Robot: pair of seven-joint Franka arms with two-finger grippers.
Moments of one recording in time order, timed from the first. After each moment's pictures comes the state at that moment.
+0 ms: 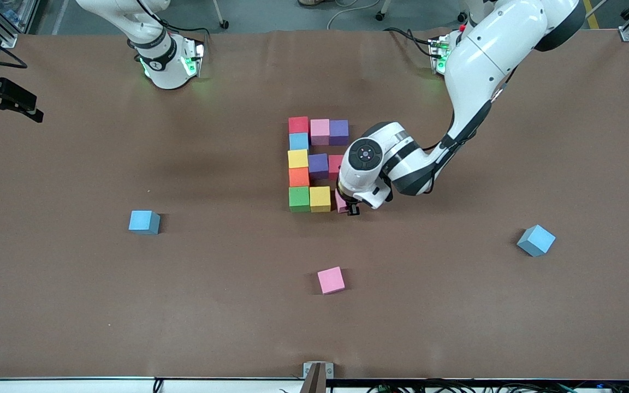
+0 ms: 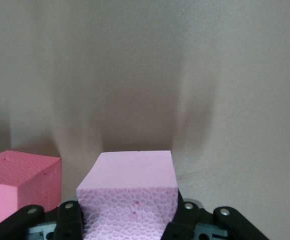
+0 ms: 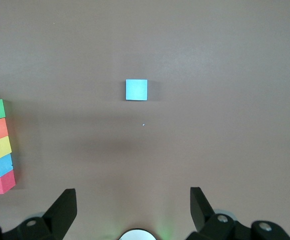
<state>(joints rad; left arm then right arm) -0.19 0.77 -0.59 -1.70 0.43 2.30 -2.63 0.01 -0.10 -0.06 -1.59 0.01 1.44 -0.08</state>
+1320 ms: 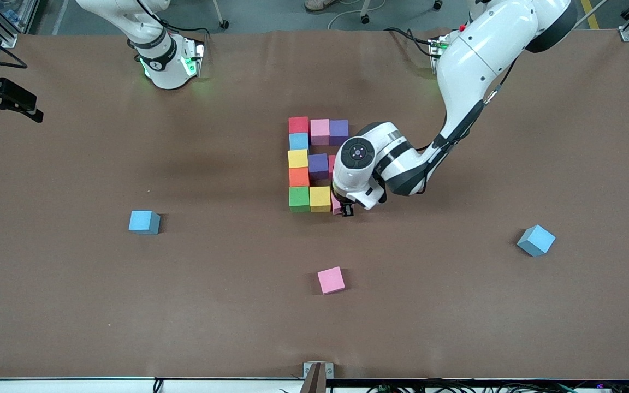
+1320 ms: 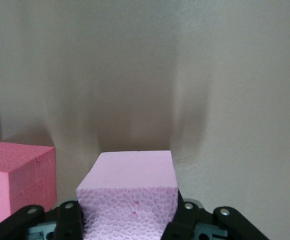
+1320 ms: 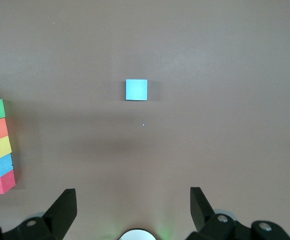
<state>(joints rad) -0.25 0.78 -0.55 -1.66 0.43 2.30 -2.61 0.01 -0.10 -0.06 -1.59 0.01 1.44 -0.08</state>
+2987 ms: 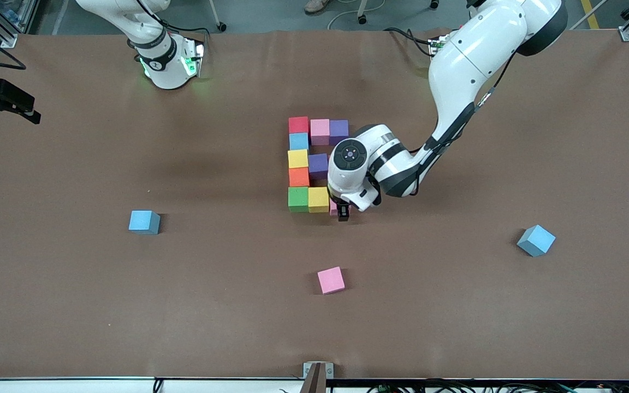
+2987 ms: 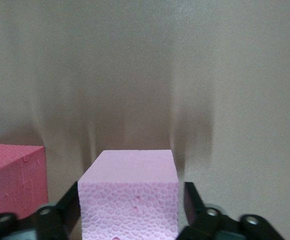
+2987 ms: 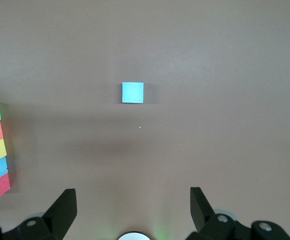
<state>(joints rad) -0.30 0.81 -0.51 -1.62 0.43 2.30 -2.58 0.01 -0.10 -0.06 -1.59 0.00 1.45 -0.08</state>
